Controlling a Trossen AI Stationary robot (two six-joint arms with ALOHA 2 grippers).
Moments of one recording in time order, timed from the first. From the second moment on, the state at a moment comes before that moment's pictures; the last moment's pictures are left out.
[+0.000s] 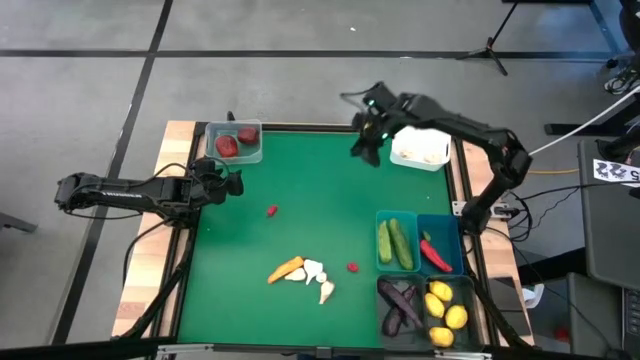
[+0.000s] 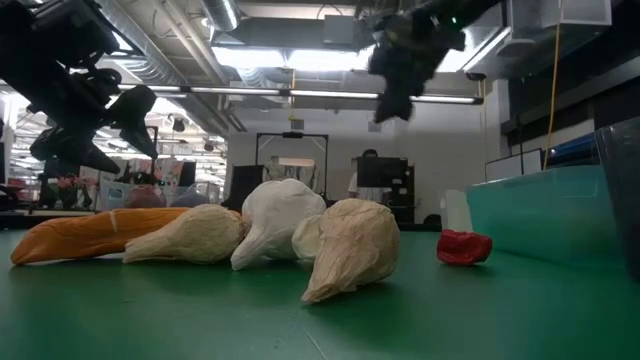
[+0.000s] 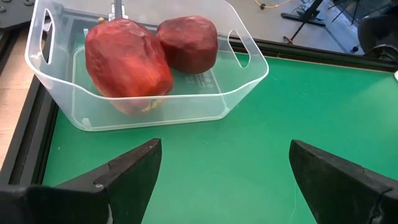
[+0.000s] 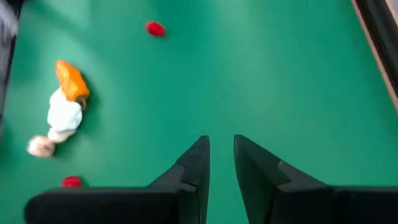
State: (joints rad) left arm 0.06 0.56 0.30 -0.67 -0.87 -1.19; right arm -0.58 1.68 1.53 -0.87 -0.52 -0.28
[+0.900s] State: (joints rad) left arm 0.06 0.56 0.30 -0.67 -0.86 -1.15; right arm -0.17 2.00 1.53 0.06 -0.30 -0.42
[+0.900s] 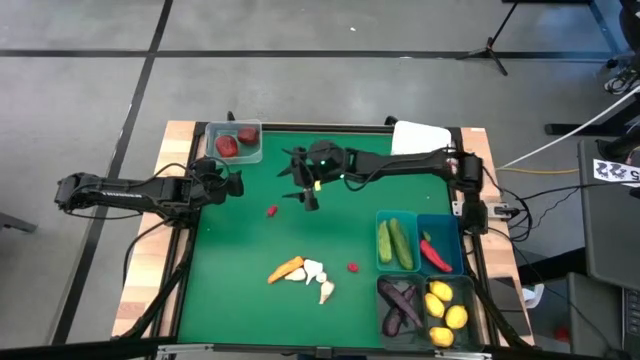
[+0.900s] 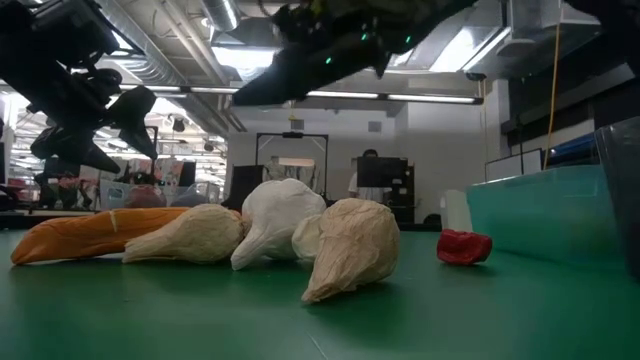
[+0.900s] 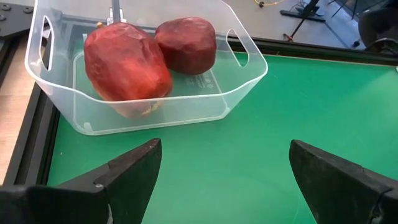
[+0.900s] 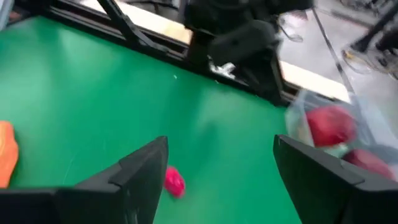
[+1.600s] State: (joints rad) left arm 0.06 0.56 0.30 -0.67 -0.86 -1.15; right arm -0.17 2.39 1.89 -0.03 -0.58 -0.33
